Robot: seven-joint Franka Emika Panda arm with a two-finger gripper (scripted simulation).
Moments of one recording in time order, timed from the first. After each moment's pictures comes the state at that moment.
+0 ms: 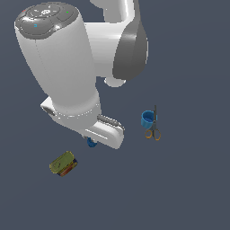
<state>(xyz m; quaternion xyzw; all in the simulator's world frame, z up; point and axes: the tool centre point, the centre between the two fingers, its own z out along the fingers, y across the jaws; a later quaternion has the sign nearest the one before) 0.134 -0.075 0.285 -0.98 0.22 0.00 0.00</state>
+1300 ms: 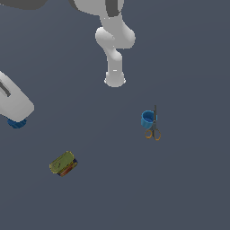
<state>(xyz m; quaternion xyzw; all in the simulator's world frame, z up) 0.140 -0.234 0.408 -0.98 0.21 0.00 0.00</state>
